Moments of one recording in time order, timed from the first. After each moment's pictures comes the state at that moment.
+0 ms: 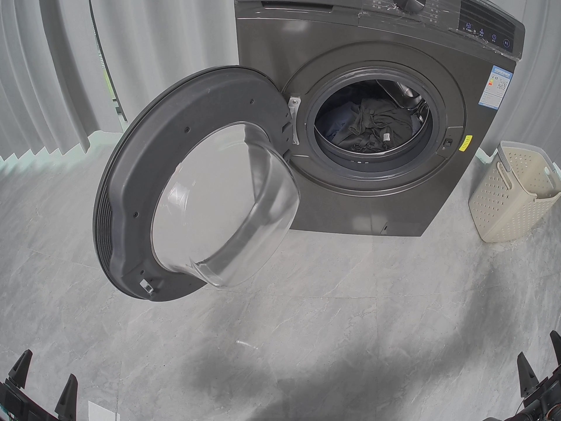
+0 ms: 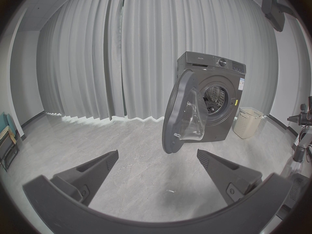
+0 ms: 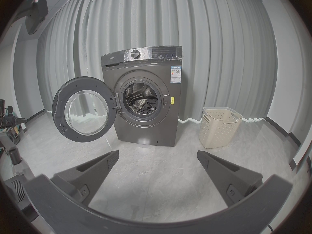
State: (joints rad) left arm 0.00 0.01 -0.02 0.01 -0.02 0.01; right arm 0.00 0.01 -0.02 0.01 0.01 -0.01
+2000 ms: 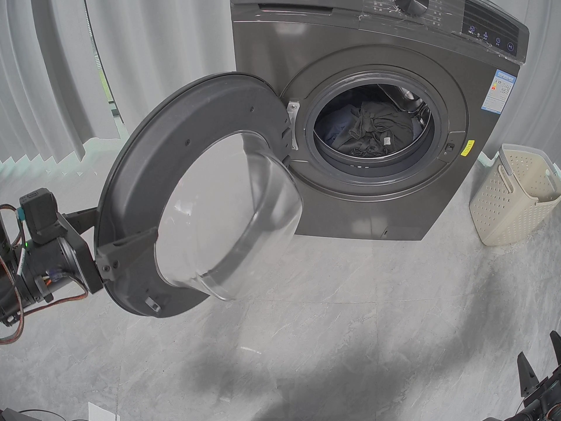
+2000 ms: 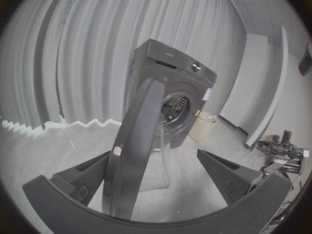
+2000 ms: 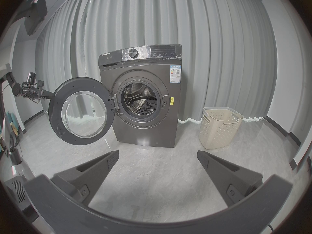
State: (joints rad) left arm -0.27 1.18 -0.51 -0.58 -0.32 -0.02; right arm 0.00 0.02 -0.02 0.01 0.01 0.00
